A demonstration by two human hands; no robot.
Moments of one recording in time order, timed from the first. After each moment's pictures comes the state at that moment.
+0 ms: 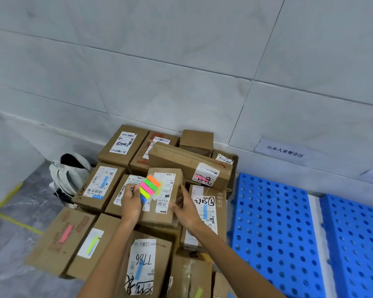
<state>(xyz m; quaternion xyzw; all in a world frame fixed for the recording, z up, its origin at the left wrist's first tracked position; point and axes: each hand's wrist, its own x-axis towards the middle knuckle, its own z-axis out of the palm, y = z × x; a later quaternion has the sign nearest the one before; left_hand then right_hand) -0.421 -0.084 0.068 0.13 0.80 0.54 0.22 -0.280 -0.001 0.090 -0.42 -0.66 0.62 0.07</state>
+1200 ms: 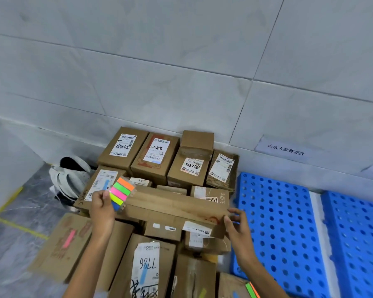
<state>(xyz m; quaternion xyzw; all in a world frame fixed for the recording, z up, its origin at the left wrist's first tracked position) -0.457 -0.133 0.104 0.09 0.83 0.54 0.11 -0.170 0.013 0.097 -0.53 -0.56 0.58 0.25</state>
